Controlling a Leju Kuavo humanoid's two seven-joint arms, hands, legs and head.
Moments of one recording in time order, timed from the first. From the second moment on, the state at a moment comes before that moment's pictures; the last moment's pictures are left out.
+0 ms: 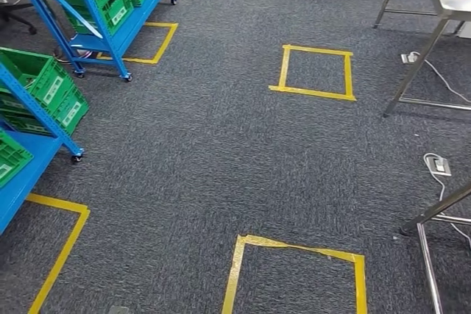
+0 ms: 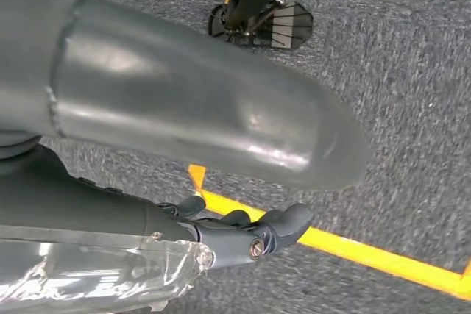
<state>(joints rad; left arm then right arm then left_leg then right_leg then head) -0.01 -0.16 0.76 -0.22 -0.82 0.36 -0.45 0.02 0.14 -0.88 -0.26 0.92 -0.13 -0.41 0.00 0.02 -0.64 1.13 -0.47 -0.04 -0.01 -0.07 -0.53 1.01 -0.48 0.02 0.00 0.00</state>
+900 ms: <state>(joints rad) -0.02 -0.17 0.78 -0.22 -0.83 0.36 -0.46 0.02 0.14 -0.88 -0.25 0.95 -0.16 -0.38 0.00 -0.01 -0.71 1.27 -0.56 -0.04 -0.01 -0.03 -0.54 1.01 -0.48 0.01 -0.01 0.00</state>
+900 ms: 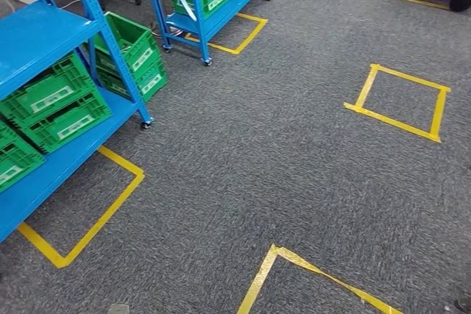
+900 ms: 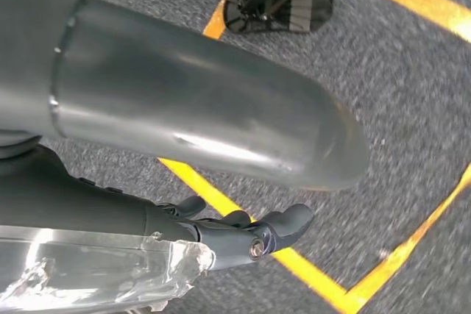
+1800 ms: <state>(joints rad) -0.02 -0.16 0.79 -0.22 -0.84 0.33 -0.48 0.01 0.14 -0.88 -0.24 0.97 -0.17 -0.39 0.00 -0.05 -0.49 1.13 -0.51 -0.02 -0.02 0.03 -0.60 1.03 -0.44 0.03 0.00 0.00</state>
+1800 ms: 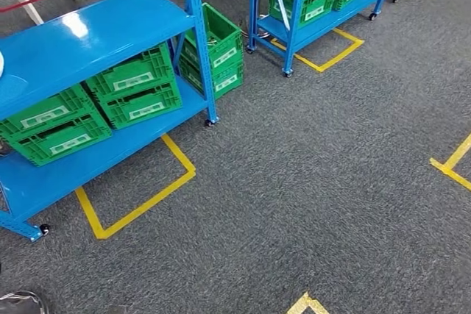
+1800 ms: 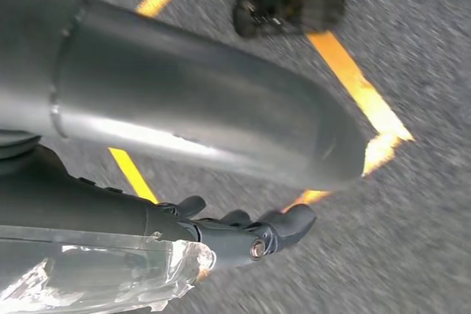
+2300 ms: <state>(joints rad) -0.02 -0.16 0.81 -0.22 -0.85 0.37 -0.46 0.00 0.14 -0.88 -0.23 0.99 -0.16 -0.38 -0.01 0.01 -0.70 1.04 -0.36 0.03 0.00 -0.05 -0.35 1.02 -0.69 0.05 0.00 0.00</state>
